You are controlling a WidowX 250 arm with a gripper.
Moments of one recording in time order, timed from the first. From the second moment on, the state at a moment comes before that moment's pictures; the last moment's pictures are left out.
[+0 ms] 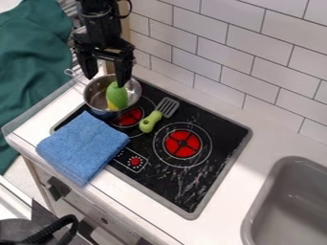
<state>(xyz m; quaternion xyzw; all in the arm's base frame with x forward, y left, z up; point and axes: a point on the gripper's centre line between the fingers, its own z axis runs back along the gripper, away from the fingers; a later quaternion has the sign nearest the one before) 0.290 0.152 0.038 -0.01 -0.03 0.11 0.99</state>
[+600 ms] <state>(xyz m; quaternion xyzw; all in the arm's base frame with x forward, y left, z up) 0.240 0.144 0.017 -0.03 -0.03 0.16 0.99</state>
